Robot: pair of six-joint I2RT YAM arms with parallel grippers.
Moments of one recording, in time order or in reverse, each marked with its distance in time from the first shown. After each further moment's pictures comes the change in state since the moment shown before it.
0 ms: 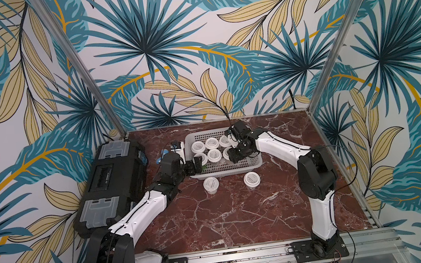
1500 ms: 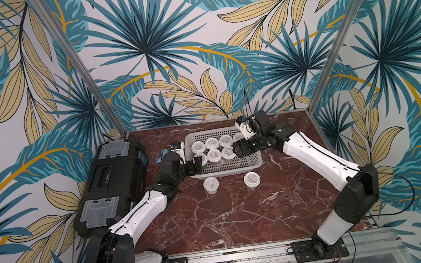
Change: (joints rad) left arm 0.000 0.000 0.000 0.000 0.000 0.000; right arm -0.001 -0.426 -0.138 -0.047 -0.033 0.063
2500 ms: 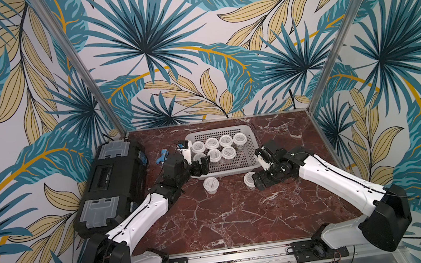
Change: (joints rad) left arm -0.082 -0.043 0.003 0.037 0.044 0.038; right arm 0.061 -0.220 -0.379 -0.212 0.117 0.124
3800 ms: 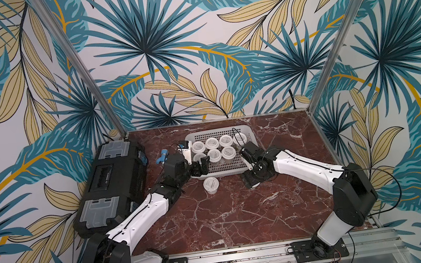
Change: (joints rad) left arm -0.002 0.002 0.000 -0.007 -0.025 0.012; right arm 0.051 0.266 0.080 0.110 0.049 0.015
